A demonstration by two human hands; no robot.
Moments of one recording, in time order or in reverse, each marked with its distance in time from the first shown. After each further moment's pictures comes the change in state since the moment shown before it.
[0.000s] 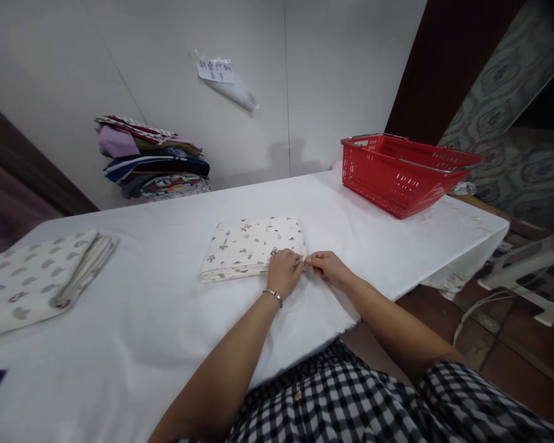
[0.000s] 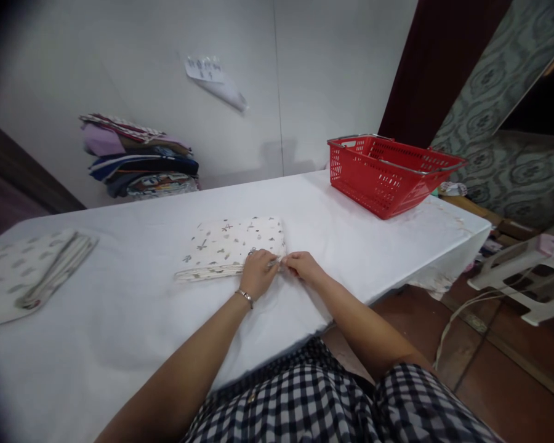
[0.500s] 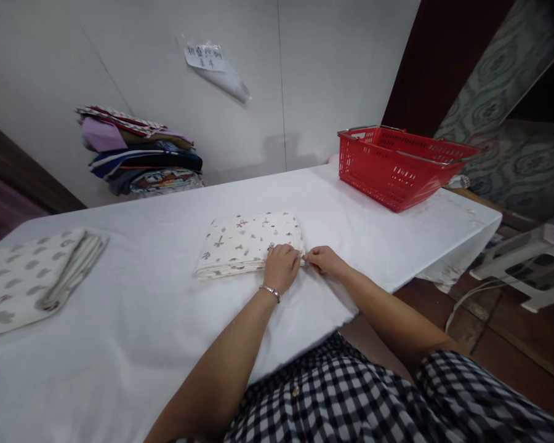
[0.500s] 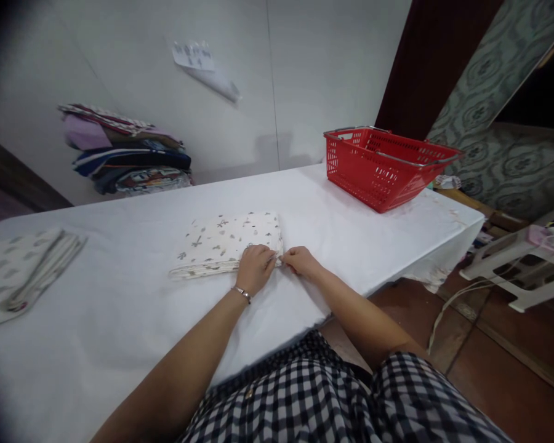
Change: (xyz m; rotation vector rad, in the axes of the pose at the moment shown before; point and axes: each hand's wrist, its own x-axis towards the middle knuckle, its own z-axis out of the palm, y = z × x) left_hand 0.000 -0.002 0.000 0.101 -0.021 0.115; right_hand 0.007 0.006 -0.002 -0.174 0.042 0.075
